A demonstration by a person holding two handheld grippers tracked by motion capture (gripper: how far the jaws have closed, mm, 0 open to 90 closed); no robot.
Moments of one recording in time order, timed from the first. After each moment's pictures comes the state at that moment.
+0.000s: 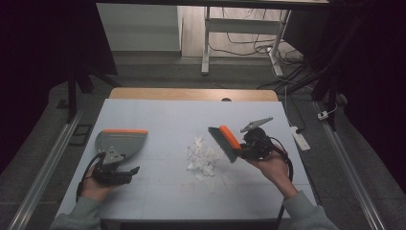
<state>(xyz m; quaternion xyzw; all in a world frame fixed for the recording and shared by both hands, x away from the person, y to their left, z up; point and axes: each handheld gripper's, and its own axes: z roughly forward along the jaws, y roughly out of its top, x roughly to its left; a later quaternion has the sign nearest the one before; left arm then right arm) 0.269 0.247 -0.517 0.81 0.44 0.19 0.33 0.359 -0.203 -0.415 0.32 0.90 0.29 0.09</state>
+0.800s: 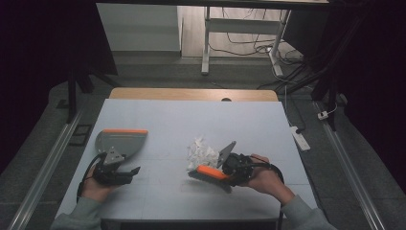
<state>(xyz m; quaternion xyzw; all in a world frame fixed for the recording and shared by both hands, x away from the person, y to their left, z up) 0.269 0.246 -0.517 0.81 0.44 0.20 0.33 0.321 -0.151 -0.450 0.09 0.98 0.16 0.03</state>
